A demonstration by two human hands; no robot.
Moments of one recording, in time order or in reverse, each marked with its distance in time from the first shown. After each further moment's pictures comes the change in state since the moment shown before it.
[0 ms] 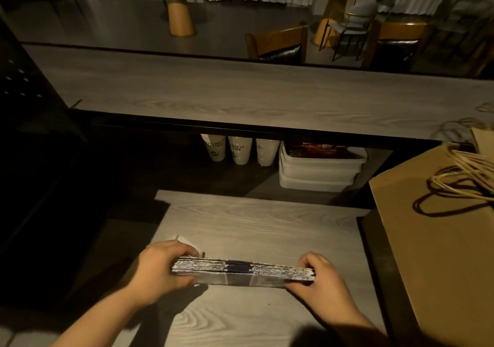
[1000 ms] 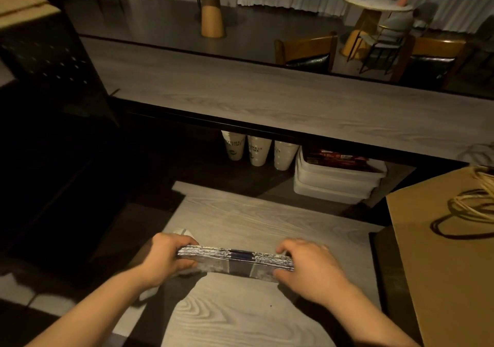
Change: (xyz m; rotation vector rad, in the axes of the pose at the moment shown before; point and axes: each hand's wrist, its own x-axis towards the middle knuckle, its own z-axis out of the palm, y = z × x) left_hand -0.010 -0.014 0.007 -0.128 0.033 -0.103; right_hand 0.028 -0.088 -0.038 -0.440 -0.319 -0.216
